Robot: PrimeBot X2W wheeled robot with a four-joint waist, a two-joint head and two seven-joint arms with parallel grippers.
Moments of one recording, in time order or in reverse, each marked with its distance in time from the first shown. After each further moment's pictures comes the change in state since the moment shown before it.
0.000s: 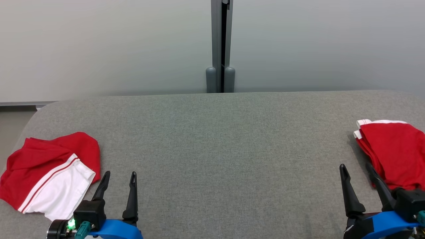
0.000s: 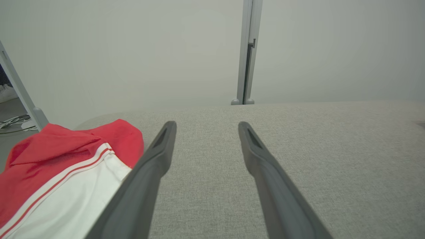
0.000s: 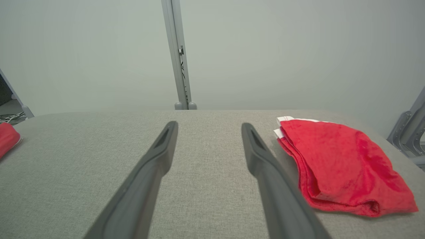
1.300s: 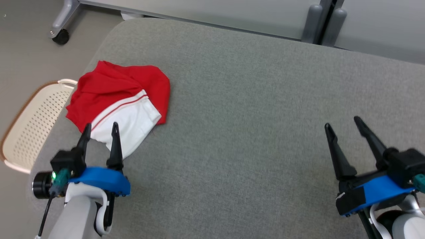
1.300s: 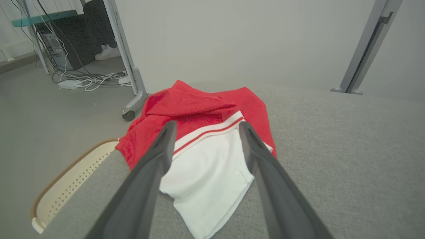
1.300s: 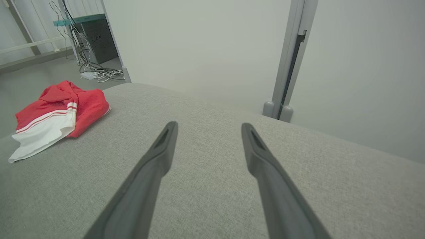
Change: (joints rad) left arm -0.257 -0.011 0.072 0.176 -0.051 -0.054 -0.049; right arm -0.137 -0.052 0.108 -0.154 -0.043 0.000 0.104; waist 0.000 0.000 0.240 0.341
